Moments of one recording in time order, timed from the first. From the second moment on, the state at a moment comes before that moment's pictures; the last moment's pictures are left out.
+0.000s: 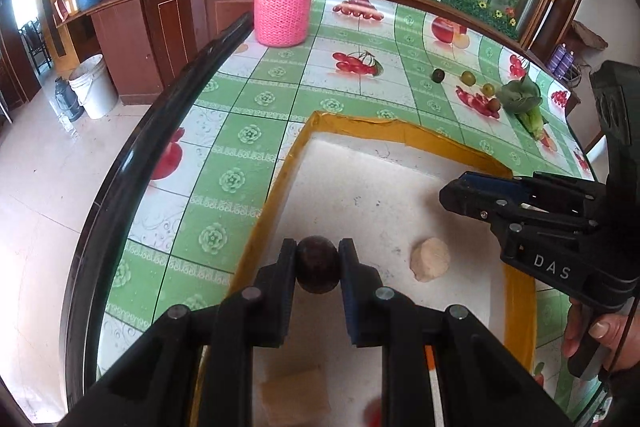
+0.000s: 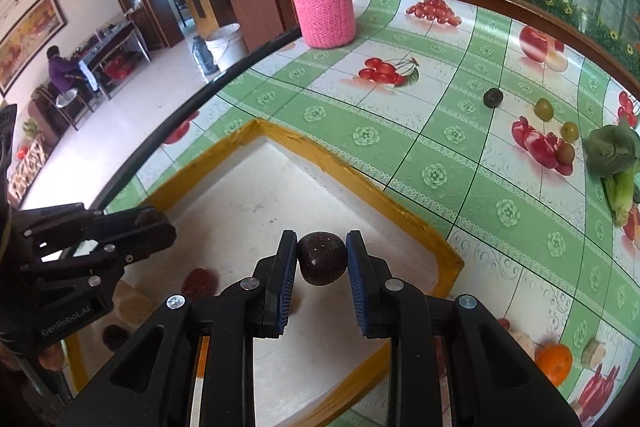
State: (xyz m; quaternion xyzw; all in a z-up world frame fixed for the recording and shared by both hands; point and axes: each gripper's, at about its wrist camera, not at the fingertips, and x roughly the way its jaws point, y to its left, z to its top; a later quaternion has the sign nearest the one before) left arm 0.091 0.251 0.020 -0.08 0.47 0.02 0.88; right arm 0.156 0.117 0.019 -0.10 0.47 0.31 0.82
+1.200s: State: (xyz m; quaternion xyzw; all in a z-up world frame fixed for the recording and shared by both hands) left arm 0.000 0.246 0.044 -0.08 0.44 0.10 0.89; right arm 0.071 0.072 0.047 -0.11 0.44 0.32 0.83
